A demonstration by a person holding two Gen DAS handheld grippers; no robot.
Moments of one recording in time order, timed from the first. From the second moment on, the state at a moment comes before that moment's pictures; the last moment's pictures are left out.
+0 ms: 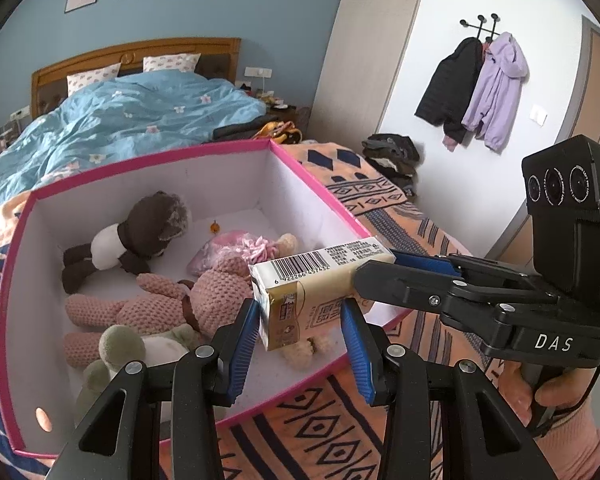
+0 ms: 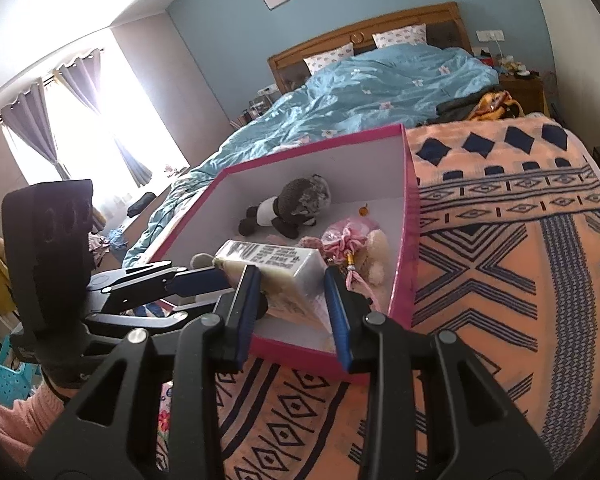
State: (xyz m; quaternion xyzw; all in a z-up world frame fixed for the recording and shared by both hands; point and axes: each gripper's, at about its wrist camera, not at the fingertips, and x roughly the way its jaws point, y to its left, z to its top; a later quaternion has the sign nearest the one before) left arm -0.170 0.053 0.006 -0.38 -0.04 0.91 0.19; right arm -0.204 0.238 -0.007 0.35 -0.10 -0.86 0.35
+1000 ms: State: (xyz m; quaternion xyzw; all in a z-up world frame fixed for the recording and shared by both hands) left arm -0.039 0.005 0.005 -0.32 0.00 0.92 0.20; right arm -0.138 0.229 -0.008 0.33 -0.08 -0.85 0.40
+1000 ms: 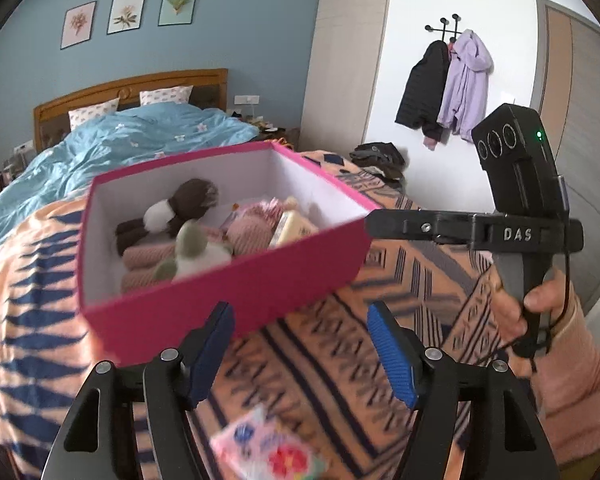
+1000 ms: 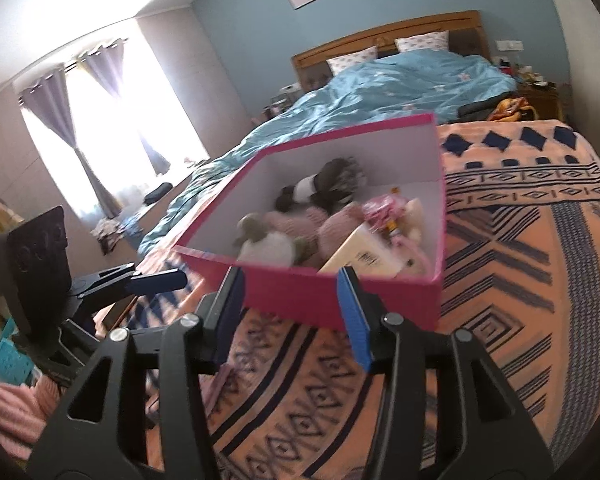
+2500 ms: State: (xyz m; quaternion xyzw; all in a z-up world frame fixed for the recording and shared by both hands) left arm -0.029 -0.020 -0.070 -0.41 -0.09 0.89 0.19; right arm -0.095 0.190 -0.106 0.46 -0.10 -0.77 0.43
